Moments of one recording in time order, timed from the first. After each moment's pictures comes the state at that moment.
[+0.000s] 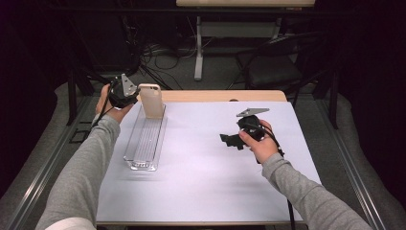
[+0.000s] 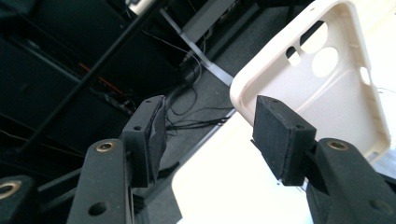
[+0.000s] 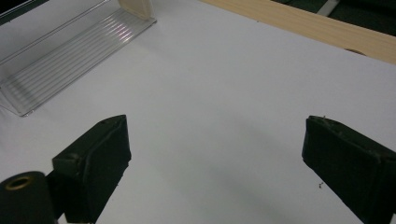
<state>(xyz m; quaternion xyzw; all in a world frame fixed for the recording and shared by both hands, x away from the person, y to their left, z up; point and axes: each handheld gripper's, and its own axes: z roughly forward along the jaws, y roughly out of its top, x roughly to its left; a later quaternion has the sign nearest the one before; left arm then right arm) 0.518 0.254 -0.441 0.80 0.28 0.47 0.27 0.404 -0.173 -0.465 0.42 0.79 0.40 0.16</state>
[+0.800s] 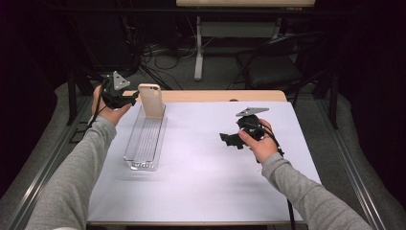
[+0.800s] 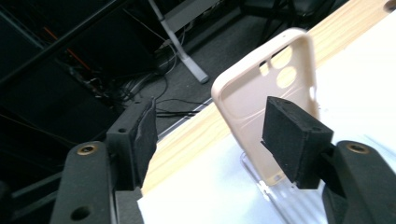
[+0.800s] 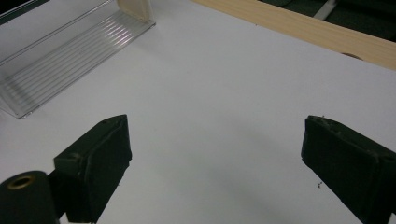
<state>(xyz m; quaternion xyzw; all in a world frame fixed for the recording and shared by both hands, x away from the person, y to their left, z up) 0.499 0.261 -0.418 0.79 0.35 0.39 0.32 0.404 -0.172 -0.464 0.42 0.79 0.40 0.17</state>
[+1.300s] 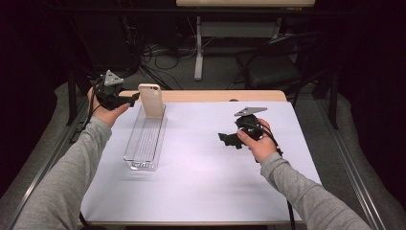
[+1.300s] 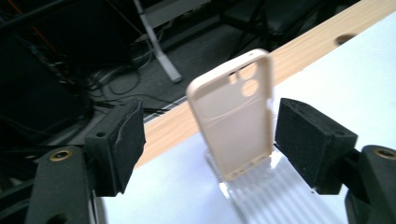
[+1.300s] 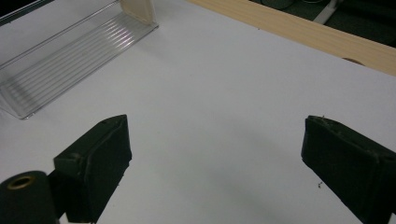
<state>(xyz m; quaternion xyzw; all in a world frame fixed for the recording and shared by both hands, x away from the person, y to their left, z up) 0.482 0.265 -0.402 0.78 0.39 0.32 0.38 0.404 -0.167 -0.461 0.42 0.80 0.40 0.17</state>
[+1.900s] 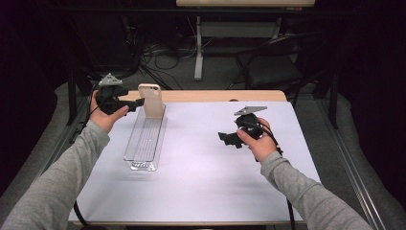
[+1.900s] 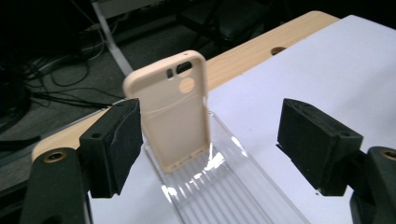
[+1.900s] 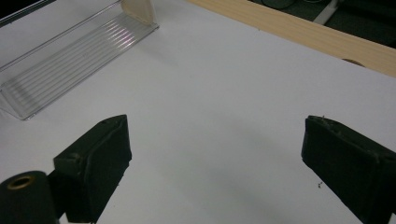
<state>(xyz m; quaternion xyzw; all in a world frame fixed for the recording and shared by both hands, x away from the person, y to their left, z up) 0.464 0.259 -0.396 0.79 0.39 0.22 0.42 0.405 -0.167 -0.459 0.42 0.80 0.40 0.17</state>
